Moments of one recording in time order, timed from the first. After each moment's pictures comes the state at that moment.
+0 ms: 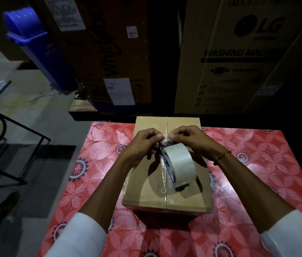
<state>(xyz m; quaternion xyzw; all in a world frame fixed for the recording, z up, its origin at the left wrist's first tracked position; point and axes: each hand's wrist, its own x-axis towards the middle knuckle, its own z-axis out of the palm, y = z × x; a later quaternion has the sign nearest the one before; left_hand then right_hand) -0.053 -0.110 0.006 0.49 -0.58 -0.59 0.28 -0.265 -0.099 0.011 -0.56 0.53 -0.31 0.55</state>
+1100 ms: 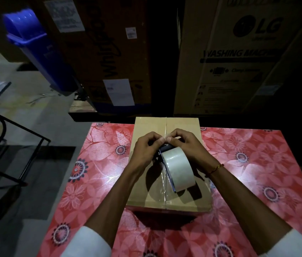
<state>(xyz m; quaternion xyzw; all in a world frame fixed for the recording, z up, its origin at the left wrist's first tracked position) -0.069 -0.090 -0.008 0.50 -0.61 -0.49 0.38 -0.239 -0.076 0.002 -0.54 0.54 -0.39 0.51</state>
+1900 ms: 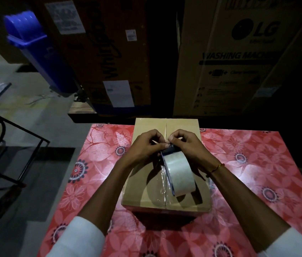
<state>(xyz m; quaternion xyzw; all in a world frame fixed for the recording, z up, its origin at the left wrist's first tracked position) -0.056 -0.106 0.009 0.45 -0.70 -0.49 0.27 -0.239 -0.073 0.008 -0.49 0.56 -0.39 0.54</state>
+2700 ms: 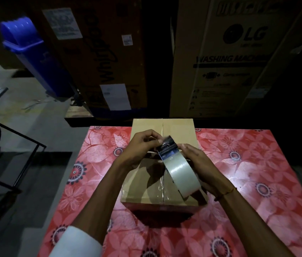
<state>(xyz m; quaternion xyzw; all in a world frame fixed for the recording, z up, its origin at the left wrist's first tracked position) -0.055 -0.085 0.034 0.45 -0.55 -0.64 0.30 -0.255 -0.011 -0.001 -0.41 0.51 -0.44 0.61</state>
